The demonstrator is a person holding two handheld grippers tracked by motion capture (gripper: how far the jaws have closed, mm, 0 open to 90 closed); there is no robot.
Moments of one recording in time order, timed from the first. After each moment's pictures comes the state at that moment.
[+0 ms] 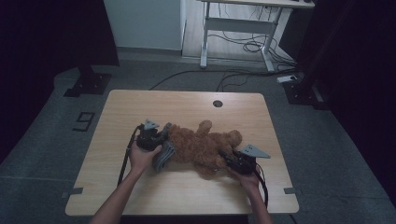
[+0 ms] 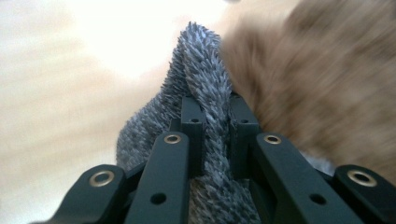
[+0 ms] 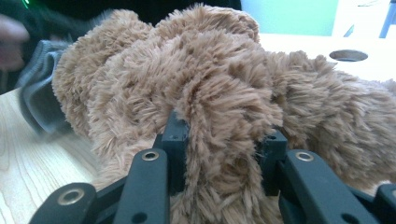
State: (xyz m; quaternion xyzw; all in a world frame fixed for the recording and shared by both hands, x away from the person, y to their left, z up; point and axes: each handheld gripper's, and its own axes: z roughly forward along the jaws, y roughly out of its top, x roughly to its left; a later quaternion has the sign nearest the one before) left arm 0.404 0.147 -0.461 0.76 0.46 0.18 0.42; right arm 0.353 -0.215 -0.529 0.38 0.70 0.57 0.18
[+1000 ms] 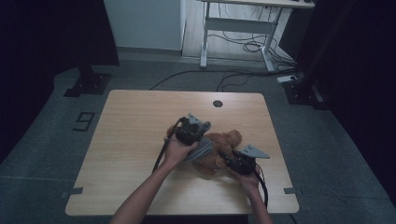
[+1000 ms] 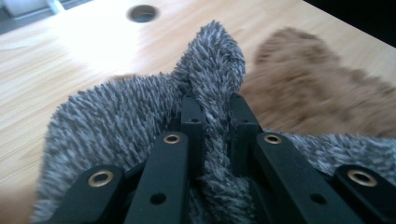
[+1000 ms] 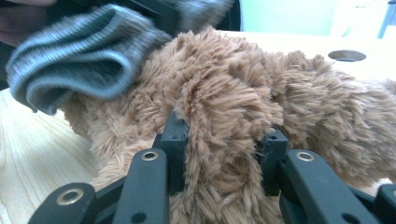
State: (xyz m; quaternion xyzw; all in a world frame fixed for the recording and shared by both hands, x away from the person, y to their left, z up) left arm 0.419 0.038 -0.447 0.82 0.39 0.17 0.38; right arm 0.353 -0.214 -0.530 0.38 0.71 0.57 0.19
